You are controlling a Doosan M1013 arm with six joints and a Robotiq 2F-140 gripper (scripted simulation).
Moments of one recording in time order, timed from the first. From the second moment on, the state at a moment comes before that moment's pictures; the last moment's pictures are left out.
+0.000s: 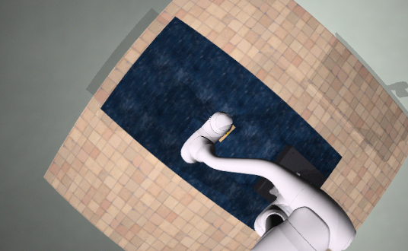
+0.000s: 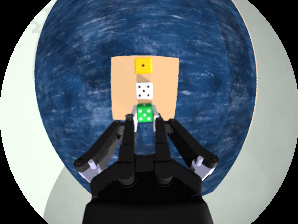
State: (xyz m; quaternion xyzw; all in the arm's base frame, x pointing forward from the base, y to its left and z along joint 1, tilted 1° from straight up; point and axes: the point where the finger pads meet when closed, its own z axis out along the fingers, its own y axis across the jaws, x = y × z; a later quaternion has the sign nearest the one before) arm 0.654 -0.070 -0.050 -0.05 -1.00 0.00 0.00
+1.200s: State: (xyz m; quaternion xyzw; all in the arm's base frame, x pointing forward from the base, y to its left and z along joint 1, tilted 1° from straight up) arm 0.654 -0.070 -0.050 -0.05 -1.00 0.00 0.00
